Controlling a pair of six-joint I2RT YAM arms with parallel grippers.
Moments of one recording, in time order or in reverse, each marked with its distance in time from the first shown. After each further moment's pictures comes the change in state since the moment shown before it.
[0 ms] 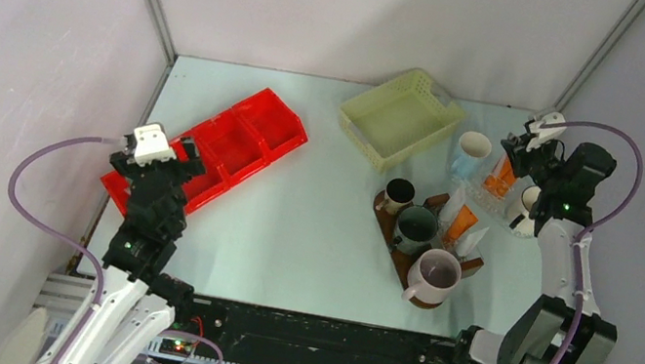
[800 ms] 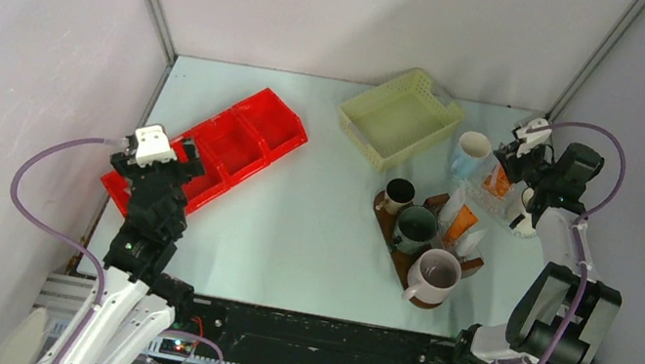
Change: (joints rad) left arm 0.002 -0.008 -0.019 0.010 -0.005 0.027; right arm -0.013 0.150 -0.002 0.005 -0.035 -0.111
